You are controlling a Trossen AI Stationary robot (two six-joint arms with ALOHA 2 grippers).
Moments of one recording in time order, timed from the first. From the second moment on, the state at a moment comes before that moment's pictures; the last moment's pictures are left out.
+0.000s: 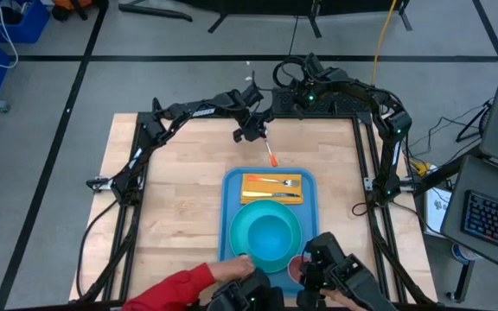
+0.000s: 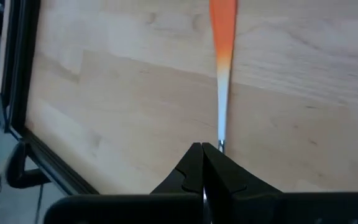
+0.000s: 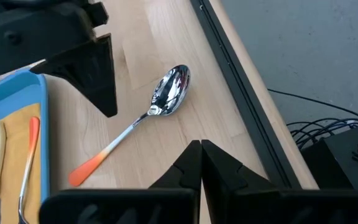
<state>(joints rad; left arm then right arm) 0.62 2.32 1.86 -0.59 0.53 1.86 -1.00 1.99 1.54 -0.68 -0.66 -0.44</state>
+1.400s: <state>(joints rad) 0.61 2.28 1.99 -0.66 0.51 1.47 -1.00 1.97 1.54 -0.63 -0.65 -0.46</state>
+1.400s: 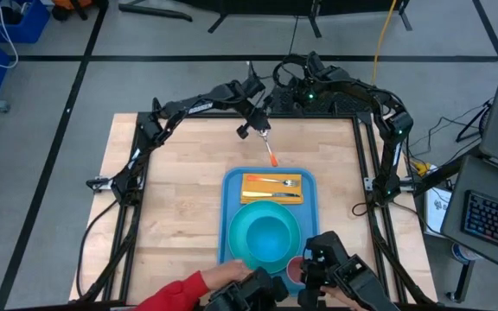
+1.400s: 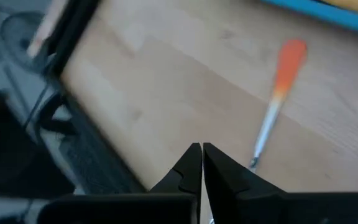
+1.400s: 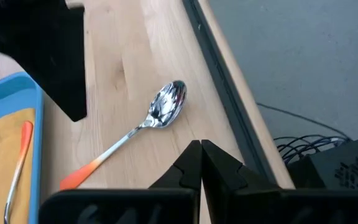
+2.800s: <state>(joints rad) 0.78 2.24 1.99 -0.39 0.19 0.49 -0.98 1.94 1.54 -0.76 -0.68 -0.49</state>
